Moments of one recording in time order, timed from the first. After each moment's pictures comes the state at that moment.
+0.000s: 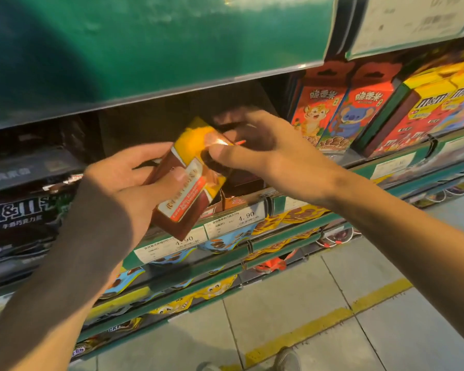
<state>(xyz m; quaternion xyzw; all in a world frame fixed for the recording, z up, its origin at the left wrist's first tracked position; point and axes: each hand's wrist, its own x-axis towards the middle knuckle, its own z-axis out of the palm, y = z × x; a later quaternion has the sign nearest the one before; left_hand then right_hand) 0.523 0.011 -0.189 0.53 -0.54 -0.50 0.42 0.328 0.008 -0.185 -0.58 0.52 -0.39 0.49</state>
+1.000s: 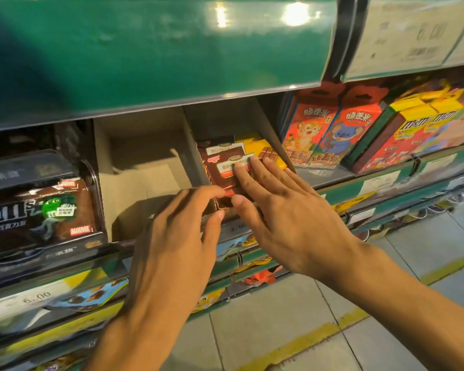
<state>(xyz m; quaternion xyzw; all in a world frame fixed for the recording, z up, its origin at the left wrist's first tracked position) 0.489 0.047 -0.229 0.55 -0.77 -0.18 0.28 0.321 0.052 -0.213 -0.74 0.67 -0.03 0.08</state>
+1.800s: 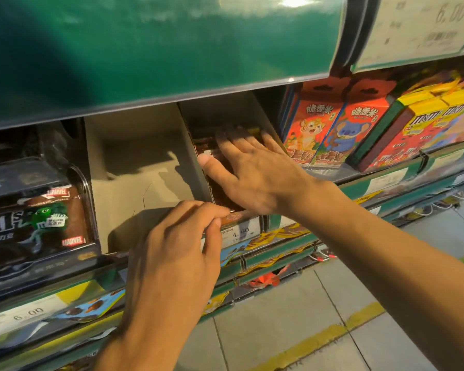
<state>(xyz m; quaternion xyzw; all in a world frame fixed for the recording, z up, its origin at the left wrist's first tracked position) 0.492 0.044 -0.238 0.53 -0.78 -0.14 0.29 0.333 -0.024 -0.215 -0.74 0.67 -0.05 0.10</state>
